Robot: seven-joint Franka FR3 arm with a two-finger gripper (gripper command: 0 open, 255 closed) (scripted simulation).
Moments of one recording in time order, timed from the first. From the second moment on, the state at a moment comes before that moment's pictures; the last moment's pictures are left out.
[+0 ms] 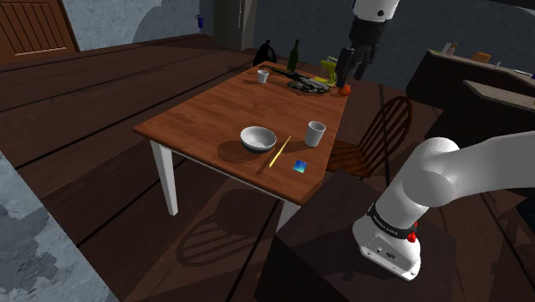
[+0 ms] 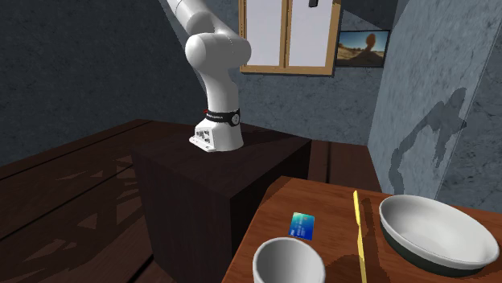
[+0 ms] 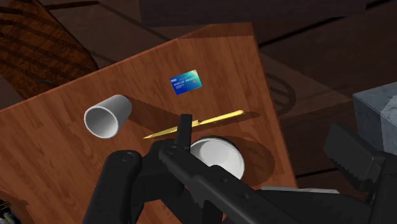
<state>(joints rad) -0.01 -0.80 0.04 -2.33 -0.09 1.50 0.14</state>
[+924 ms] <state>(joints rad) -0.06 -0.62 -0.15 -2.49 -0.22 1.85 -0.05</state>
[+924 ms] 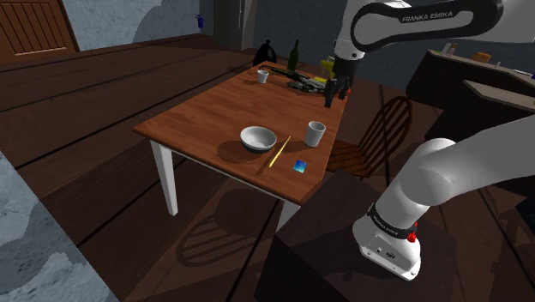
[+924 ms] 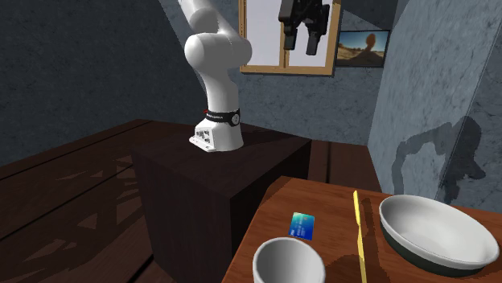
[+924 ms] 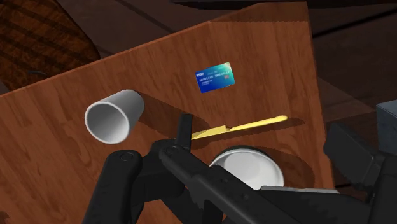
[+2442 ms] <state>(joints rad) -0.16 0.23 -0.39 -2.22 -0.08 2.42 -0.50</state>
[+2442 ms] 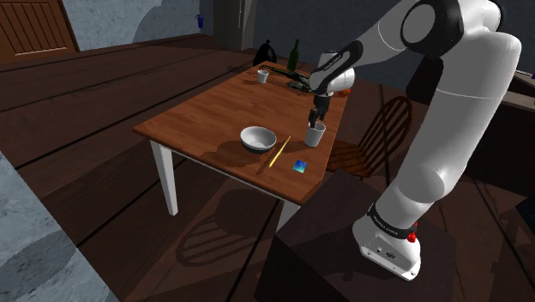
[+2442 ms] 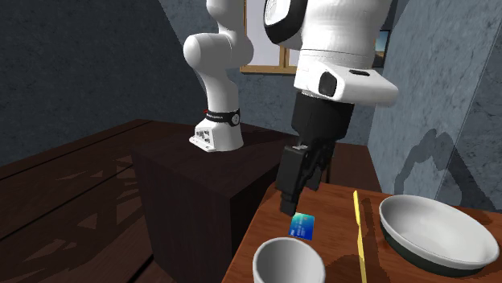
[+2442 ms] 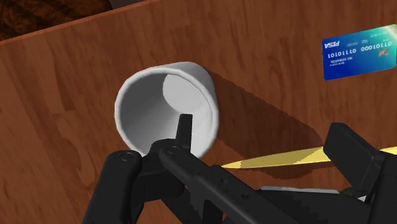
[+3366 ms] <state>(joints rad) -0.24 0.50 -0.34 -2.08 0.03 2.54 -0.61</state>
